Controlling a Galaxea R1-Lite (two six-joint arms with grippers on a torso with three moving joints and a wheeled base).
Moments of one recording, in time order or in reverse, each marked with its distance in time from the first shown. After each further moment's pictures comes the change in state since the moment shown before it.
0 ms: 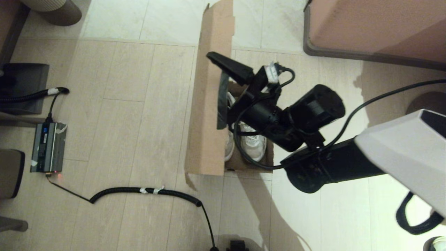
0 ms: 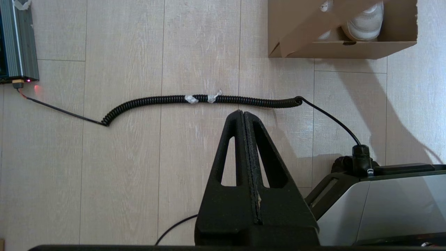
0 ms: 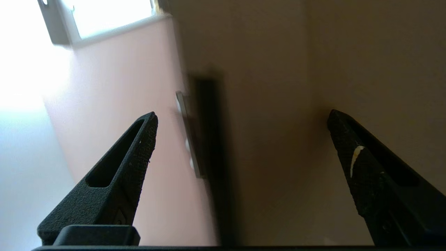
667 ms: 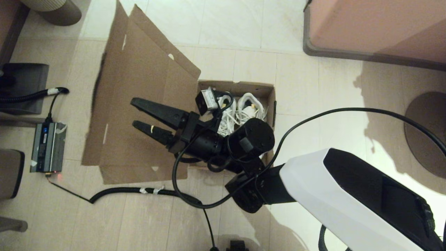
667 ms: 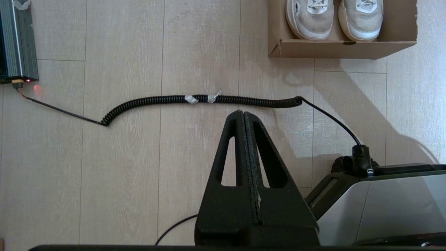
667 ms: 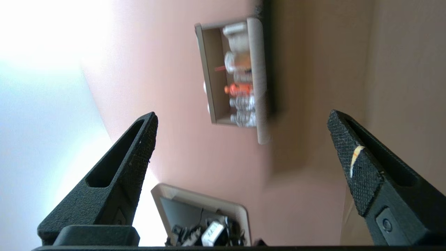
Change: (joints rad) left arm 0.000 0.000 0.000 0.000 0.000 0.000; right arm 0.175 0.281 -0.332 0.000 0.102 -0.040
